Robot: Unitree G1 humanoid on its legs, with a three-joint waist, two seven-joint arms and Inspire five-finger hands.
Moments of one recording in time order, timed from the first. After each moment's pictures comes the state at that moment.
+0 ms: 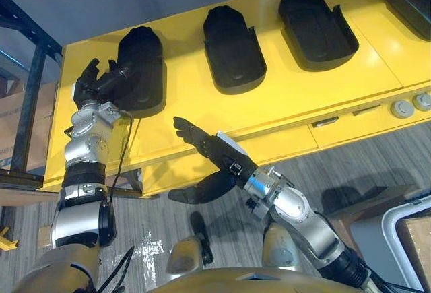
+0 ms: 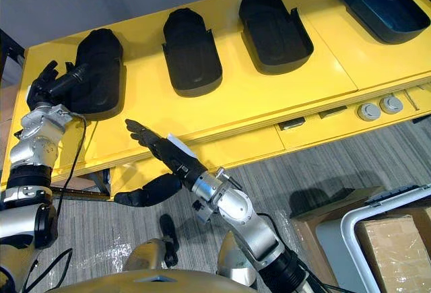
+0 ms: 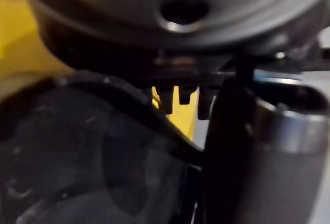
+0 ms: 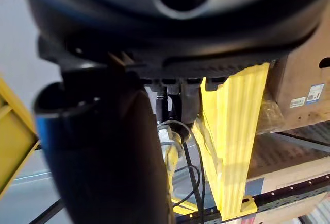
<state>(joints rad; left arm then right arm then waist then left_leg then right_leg) -0.63 0.47 0.27 0.62 -0.60 0.15 0.22 -0.02 -0.31 0.56 -0.29 0.18 0.00 0.27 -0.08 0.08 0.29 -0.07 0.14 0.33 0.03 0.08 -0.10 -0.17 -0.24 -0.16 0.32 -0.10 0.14</state>
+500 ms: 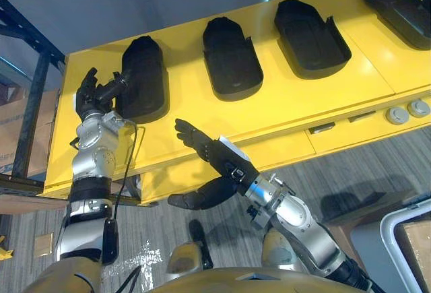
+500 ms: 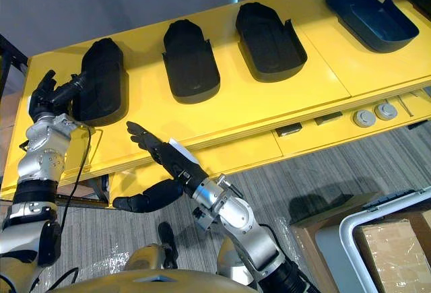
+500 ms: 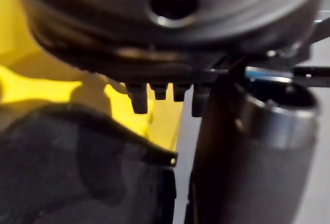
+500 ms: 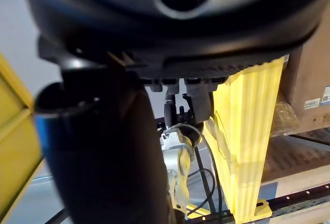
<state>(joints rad) -0.46 0.42 0.27 0.43 -0.58 0.09 0.33 0.06 -0.30 0.56 -0.30 0.18 -0.07 0.28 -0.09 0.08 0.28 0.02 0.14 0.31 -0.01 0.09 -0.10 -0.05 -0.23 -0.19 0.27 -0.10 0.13</state>
